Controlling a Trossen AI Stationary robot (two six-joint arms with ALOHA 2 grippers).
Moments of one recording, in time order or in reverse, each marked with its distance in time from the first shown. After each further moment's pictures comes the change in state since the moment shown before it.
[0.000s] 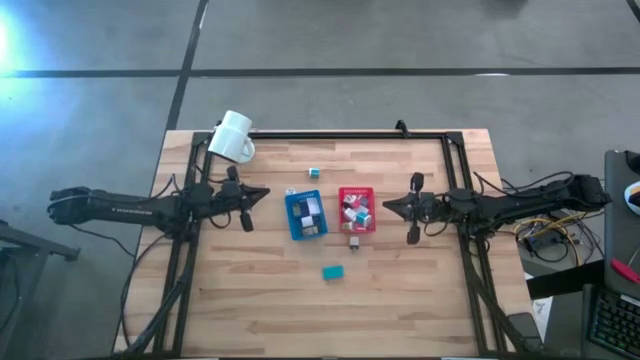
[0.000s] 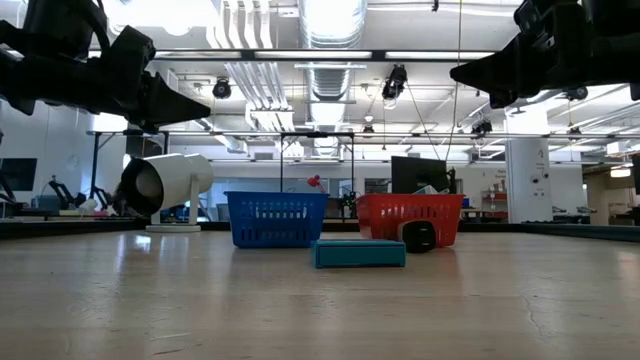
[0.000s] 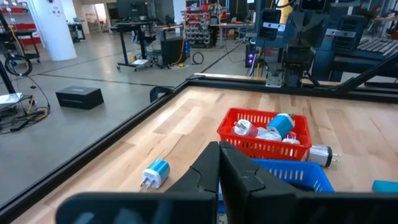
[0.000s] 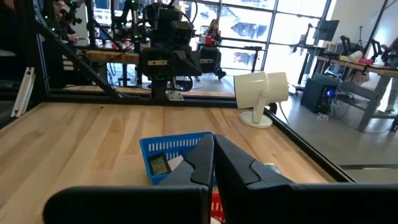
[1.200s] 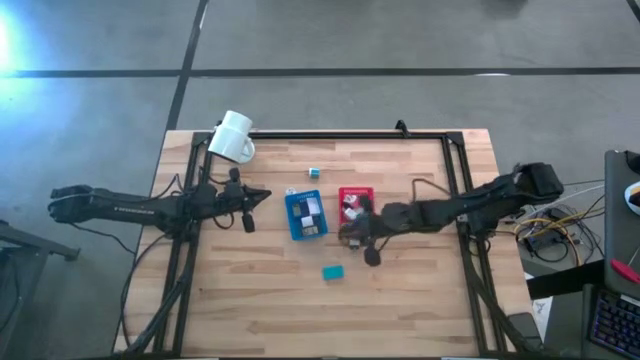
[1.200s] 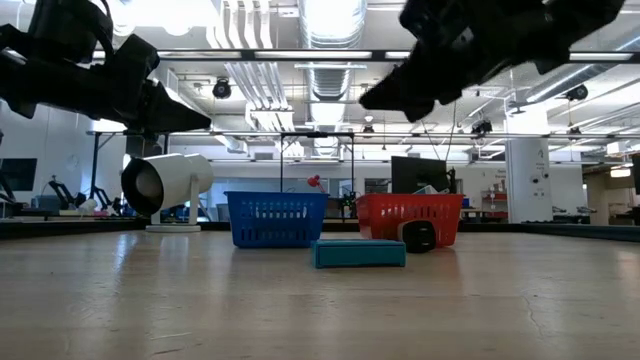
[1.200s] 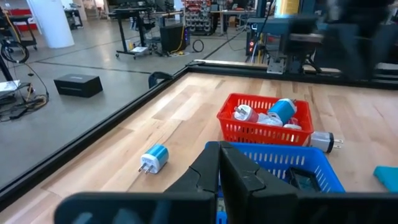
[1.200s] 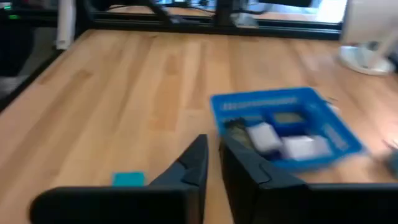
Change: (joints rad) left arm 0.001 0.045 -0.002 -0.007 -0.001 -0.017; right arm 0.085 0.684 0.493 -0.195 -0.142 0.110
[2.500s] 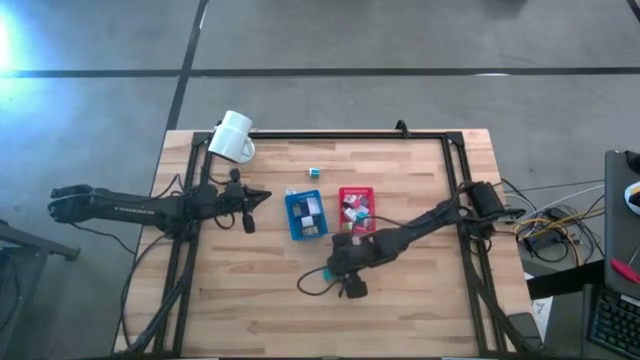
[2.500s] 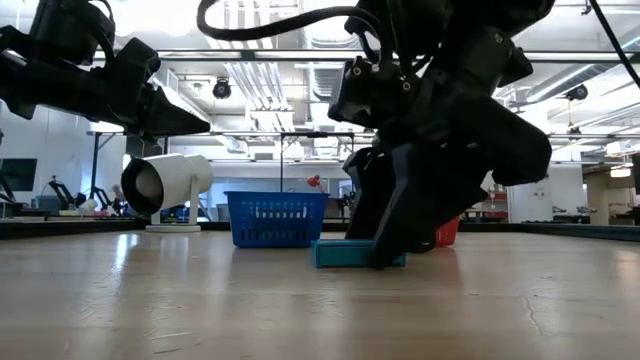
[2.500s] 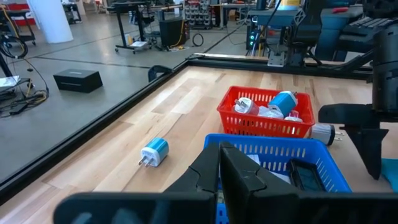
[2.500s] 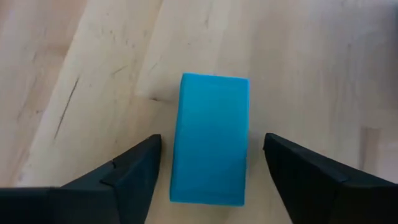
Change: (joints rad) left arm -0.001 0.005 0.000 -0.022 0.000 -0.002; right arm 0.138 0.512 0.451 -0.535 -0.052 0.028
